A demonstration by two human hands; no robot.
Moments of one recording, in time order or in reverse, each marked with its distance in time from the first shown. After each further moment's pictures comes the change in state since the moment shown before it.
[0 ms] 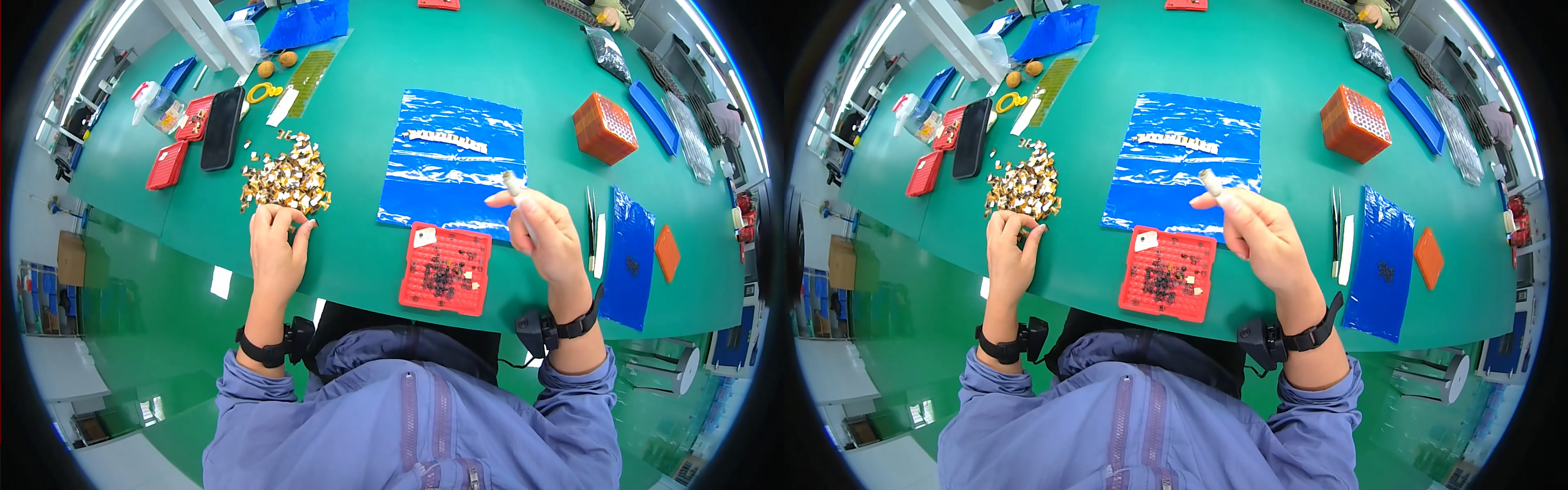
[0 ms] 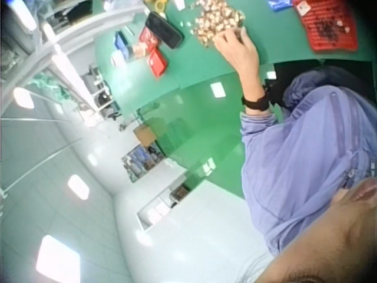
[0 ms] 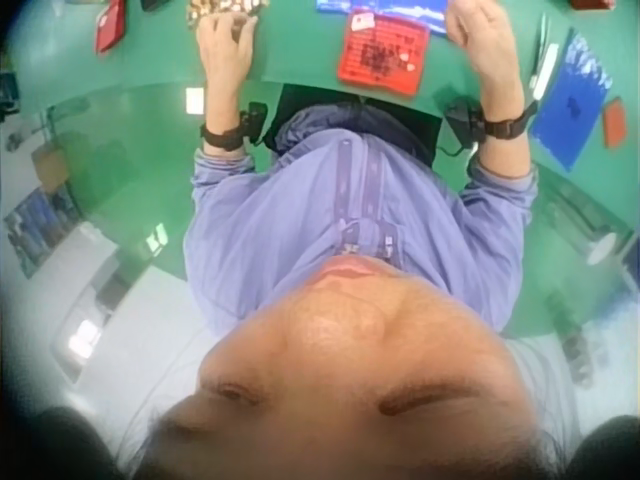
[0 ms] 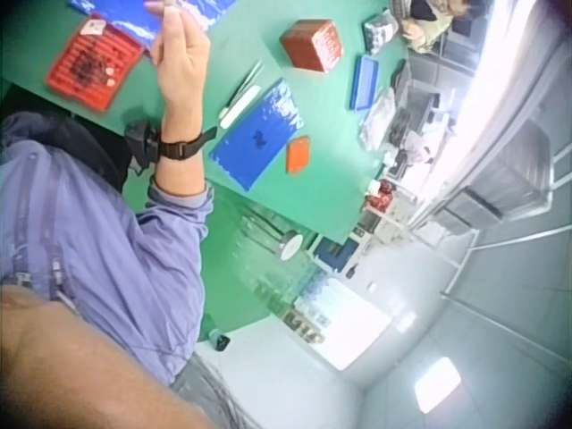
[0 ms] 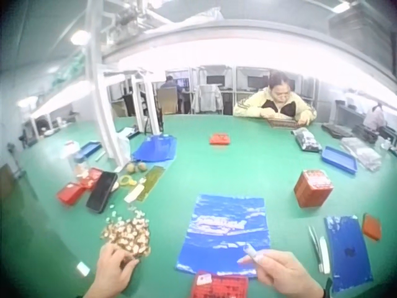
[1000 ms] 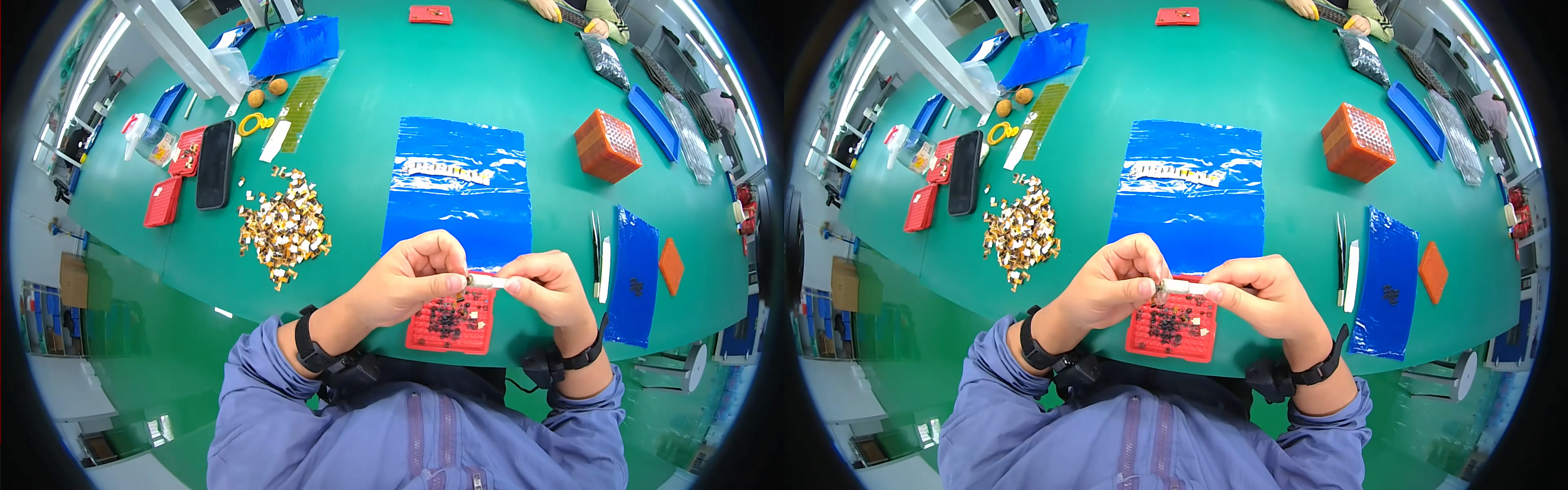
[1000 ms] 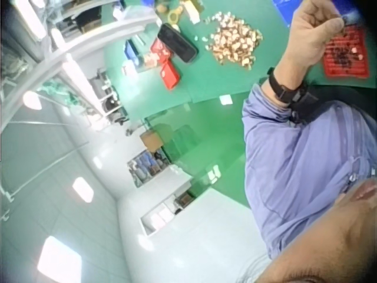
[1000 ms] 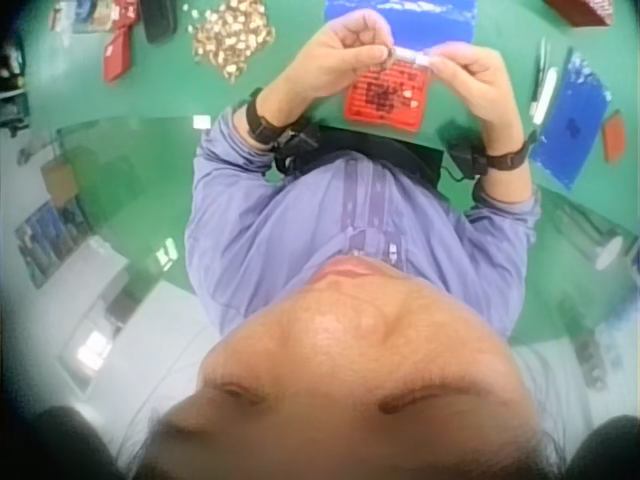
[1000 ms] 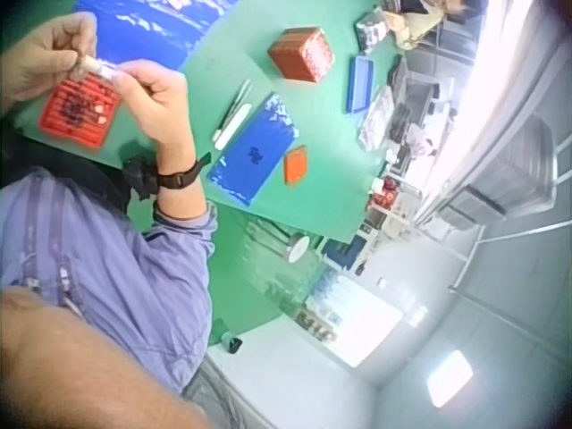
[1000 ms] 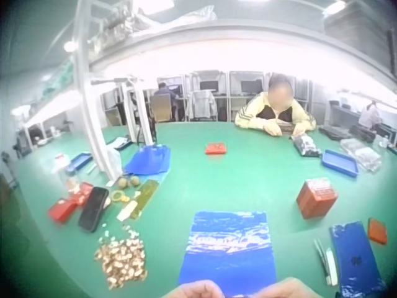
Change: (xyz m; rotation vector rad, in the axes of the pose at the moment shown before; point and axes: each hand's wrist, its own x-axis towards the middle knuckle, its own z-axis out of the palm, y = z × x) left_hand 0.047 0.101 0.050 -2.027 -0.997 -0.326; right_hand -0.006 -0.005 -0.002 -0.121 -0.089 0.067
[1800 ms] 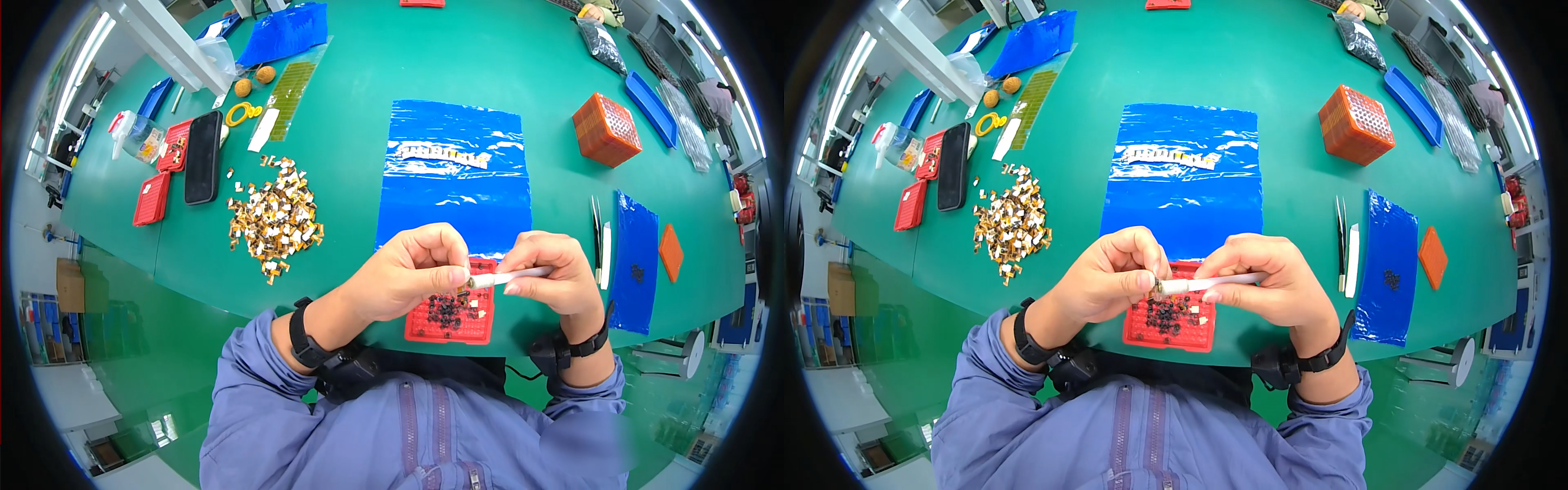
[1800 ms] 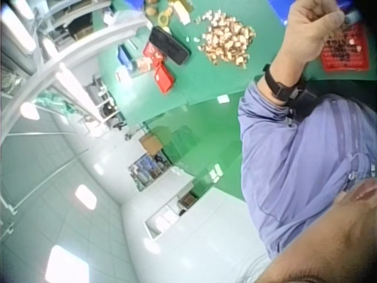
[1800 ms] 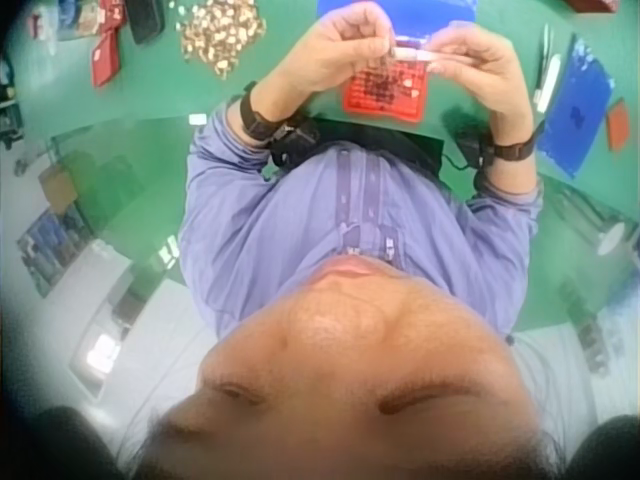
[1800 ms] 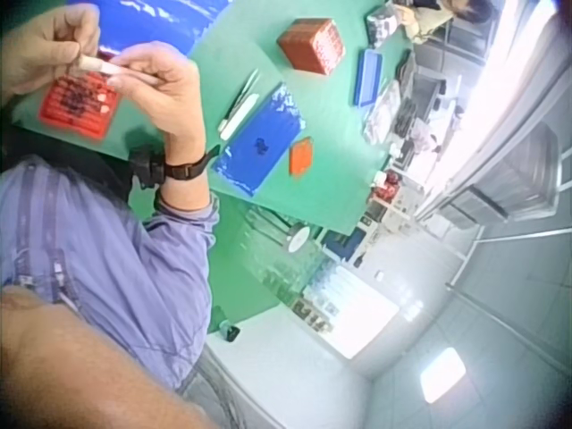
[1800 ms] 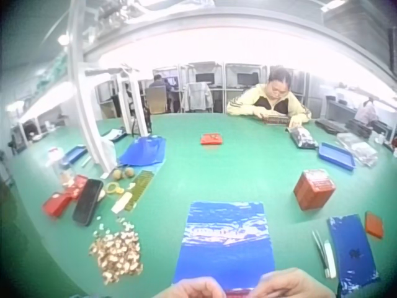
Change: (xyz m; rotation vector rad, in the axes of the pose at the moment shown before) left_hand 0.000 -0.002 -0.006 -0.068 -0.068 -0.063; right_hand 0.004 -0.003 -0.006 -0.018 -0.065 -0.084
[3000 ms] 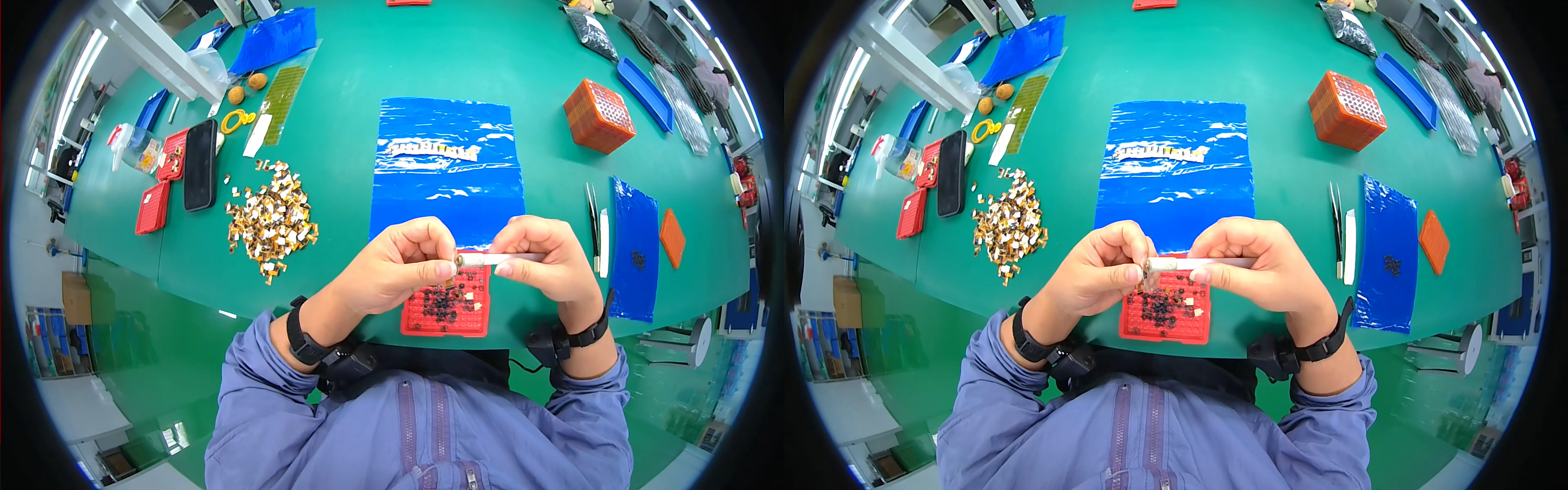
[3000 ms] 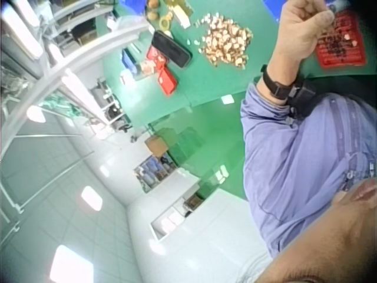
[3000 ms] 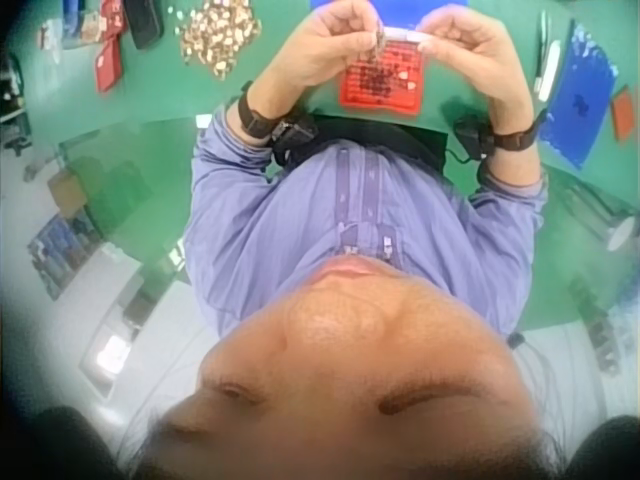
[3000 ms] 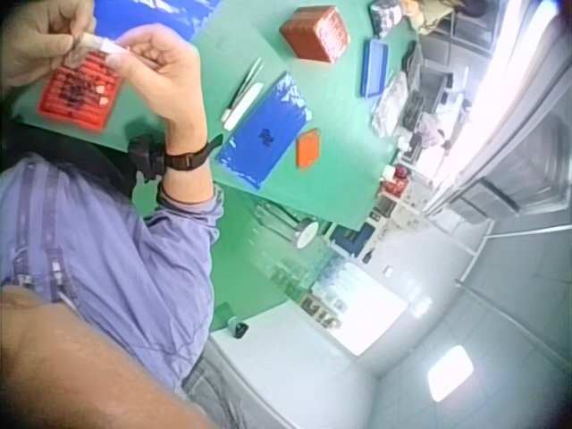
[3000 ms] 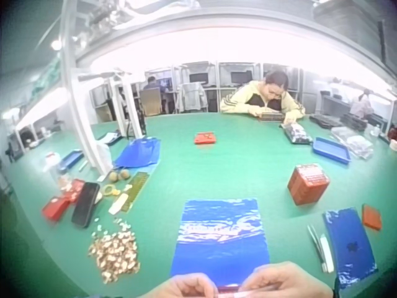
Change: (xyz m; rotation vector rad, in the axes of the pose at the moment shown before) left_hand -0.001 0.000 -0.002 0.080 0.005 -0.003; right_hand -0.003 0.001 0.002 0.179 0.046 0.102
